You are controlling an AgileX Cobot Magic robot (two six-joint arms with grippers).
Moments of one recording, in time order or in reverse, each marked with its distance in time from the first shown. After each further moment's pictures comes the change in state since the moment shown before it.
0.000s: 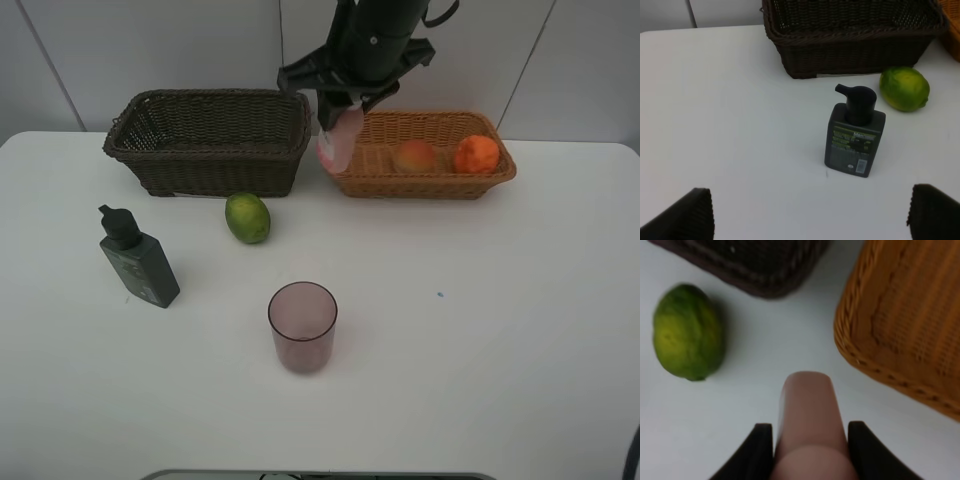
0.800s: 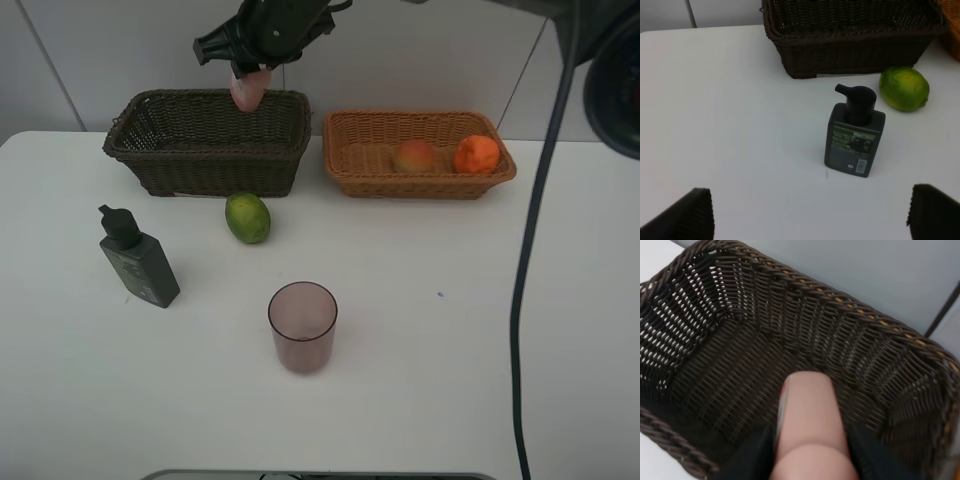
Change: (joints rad) left arm 0.000 0.000 0.000 0.000 0.000 0.000; right arm 0.041 0.346 -0.399 -0.044 -0.300 -0.021
